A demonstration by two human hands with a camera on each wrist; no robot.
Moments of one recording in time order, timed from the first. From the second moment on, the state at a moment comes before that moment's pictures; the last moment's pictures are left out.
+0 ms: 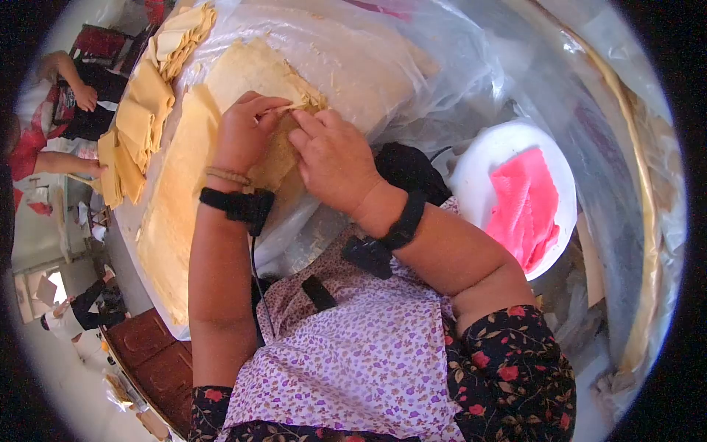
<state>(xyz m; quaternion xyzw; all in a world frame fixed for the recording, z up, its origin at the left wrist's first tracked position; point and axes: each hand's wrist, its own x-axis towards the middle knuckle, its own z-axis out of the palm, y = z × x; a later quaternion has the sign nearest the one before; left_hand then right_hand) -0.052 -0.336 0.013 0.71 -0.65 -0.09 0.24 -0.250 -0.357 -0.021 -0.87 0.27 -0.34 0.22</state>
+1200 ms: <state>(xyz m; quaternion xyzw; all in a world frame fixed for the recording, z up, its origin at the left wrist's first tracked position) -0.056 -0.290 0.031 0.80 -0.58 0.14 -0.03 -0.254 -0.355 -0.020 -0.89 0.26 -0.32 0.20</state>
